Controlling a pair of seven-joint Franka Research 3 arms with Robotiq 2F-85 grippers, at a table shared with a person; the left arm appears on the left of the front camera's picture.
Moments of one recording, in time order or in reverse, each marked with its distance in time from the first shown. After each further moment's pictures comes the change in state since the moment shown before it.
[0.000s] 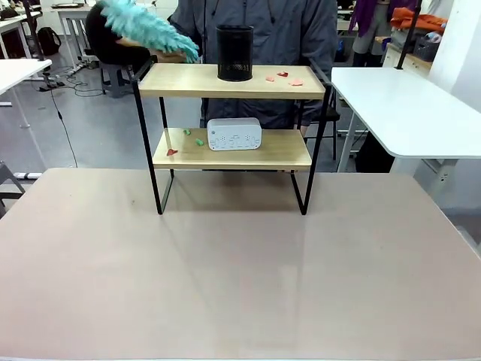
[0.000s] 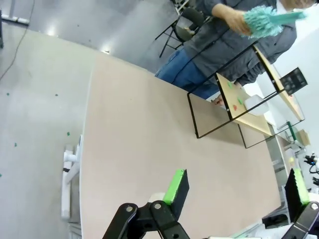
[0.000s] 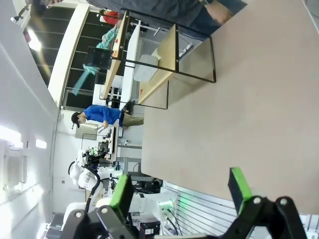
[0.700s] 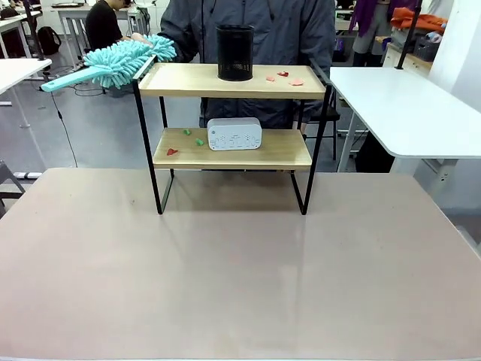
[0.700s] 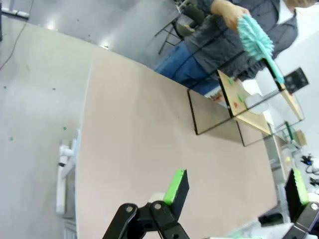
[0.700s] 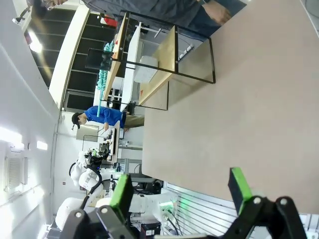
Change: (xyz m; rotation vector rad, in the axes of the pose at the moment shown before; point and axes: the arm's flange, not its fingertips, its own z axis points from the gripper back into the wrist) left arm -0.005 0.008 -0.007 -0.017 0.031 0.039; right arm -0.002 -0.004 0.002 0.003 -0.005 -0.005
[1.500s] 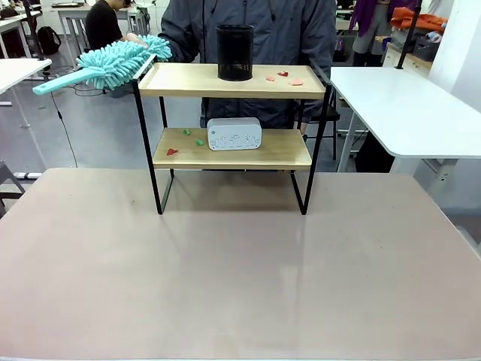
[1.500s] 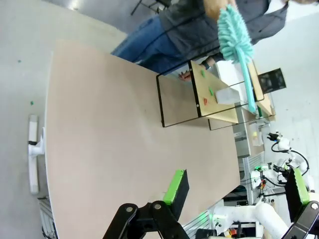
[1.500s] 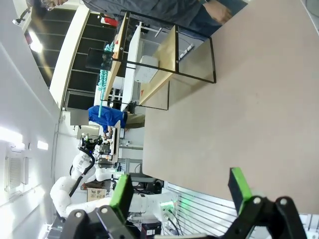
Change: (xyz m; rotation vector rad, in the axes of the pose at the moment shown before) left arm 0.117 -0.008 -0.049 -0.104 0.192 0.171; right arm 0.001 0.000 -0.001 0.002 0.002 -0.002
